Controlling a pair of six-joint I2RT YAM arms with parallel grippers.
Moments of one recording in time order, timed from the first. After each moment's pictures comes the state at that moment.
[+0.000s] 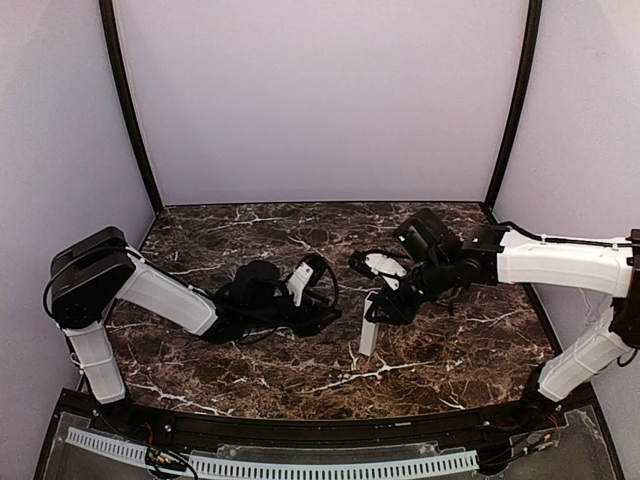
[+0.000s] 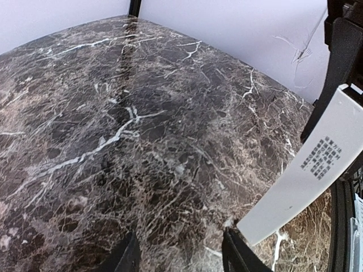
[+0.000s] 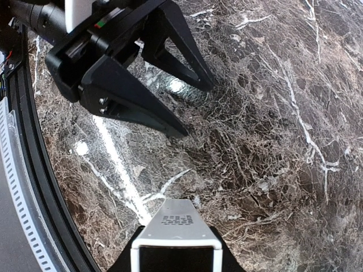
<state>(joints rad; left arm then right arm) -0.91 1.82 0.78 0.63 0.21 -0.20 0.90 1.43 1.05 -0.59 -0.22 -0.06</state>
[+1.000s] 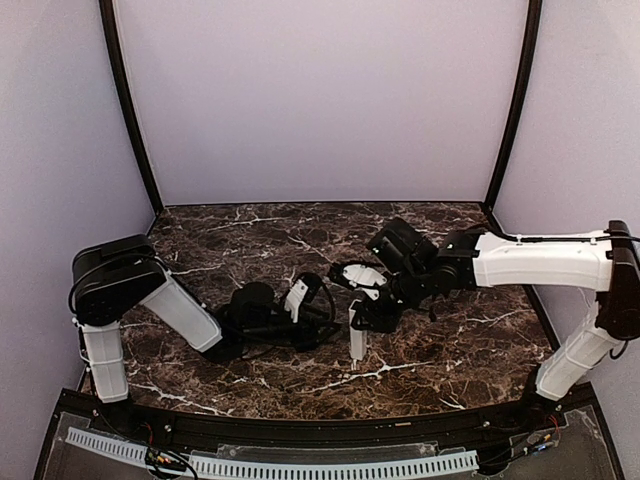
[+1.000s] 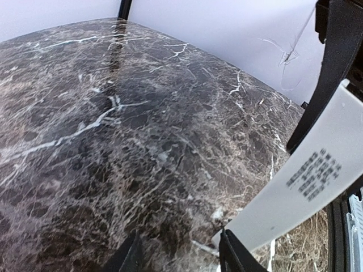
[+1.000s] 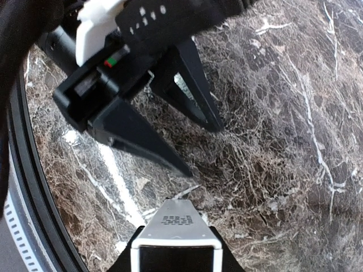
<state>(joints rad) -0.96 1.96 0.70 0.94 0.22 -0.26 0.99 1.53 1.10 -0.55 -0.13 -0.07</state>
